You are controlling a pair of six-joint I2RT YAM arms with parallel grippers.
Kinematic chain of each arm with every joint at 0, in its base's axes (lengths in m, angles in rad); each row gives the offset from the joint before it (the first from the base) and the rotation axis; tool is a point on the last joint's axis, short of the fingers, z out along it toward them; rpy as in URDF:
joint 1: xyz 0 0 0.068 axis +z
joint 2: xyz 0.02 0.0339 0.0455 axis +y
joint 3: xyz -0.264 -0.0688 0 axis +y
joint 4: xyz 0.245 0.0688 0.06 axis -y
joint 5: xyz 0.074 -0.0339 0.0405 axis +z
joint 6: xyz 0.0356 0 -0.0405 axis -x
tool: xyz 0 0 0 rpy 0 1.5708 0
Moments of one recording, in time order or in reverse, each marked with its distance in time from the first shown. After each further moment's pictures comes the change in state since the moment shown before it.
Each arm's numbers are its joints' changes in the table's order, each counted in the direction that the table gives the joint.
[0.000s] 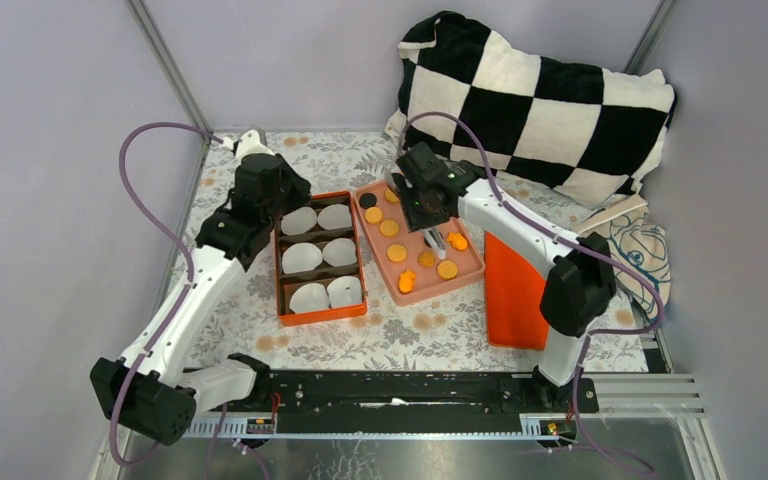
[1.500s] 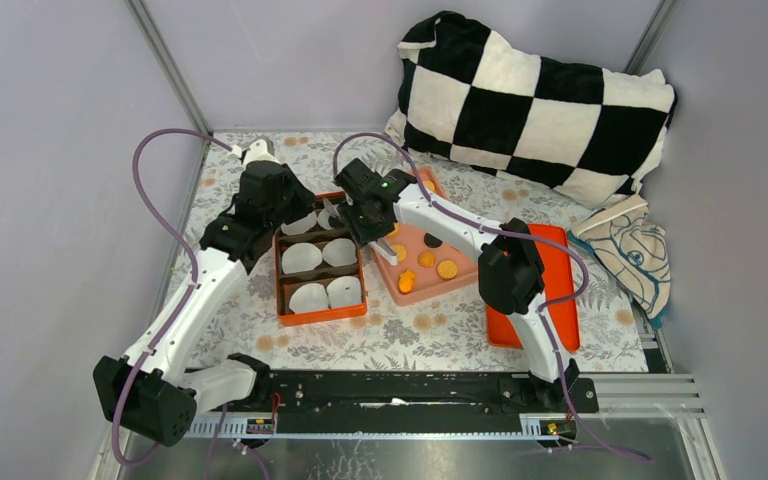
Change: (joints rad) left arm 0.037 -0.010 0.069 -0.014 -0.050 -0.001; right arm 0.169 0.401 -0.398 -0.025 0.128 0.043
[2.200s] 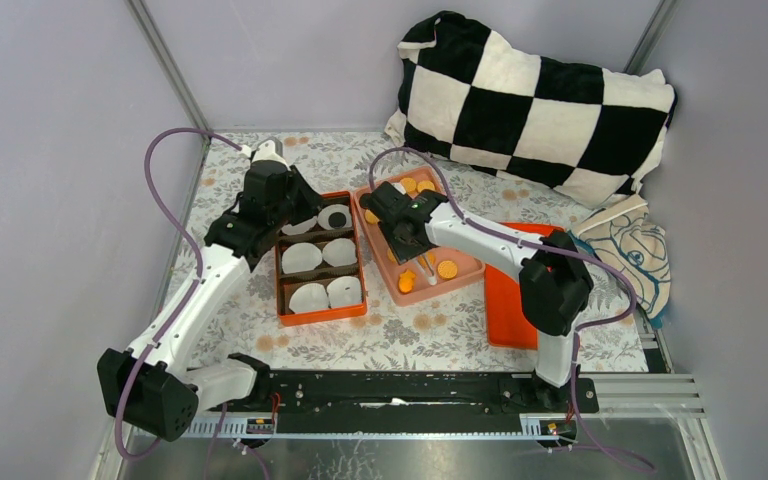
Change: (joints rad) left arm 0.000 0.026 0.008 0.019 -0.087 -0.003; right arm 0.000 -0.299 0.421 0.018 -0.282 -0.039
